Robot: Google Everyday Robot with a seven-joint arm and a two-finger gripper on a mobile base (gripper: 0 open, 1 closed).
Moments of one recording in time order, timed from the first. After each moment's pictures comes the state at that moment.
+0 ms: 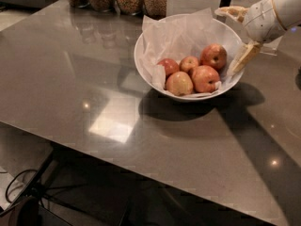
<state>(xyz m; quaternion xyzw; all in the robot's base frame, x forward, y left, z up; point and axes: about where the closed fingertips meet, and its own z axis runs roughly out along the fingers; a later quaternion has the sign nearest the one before) 0.649 -0.220 0.929 -0.75 0.54 0.03 0.38</state>
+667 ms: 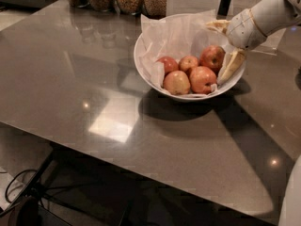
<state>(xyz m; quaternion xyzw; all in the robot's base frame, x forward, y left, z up) 0.659 -0.197 0.891 -0.75 0.57 0.08 0.34</state>
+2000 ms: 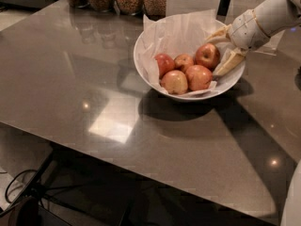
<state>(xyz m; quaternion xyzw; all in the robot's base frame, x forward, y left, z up) 0.659 -0.196 0.891 -0.75 0.57 0.08 0.34</state>
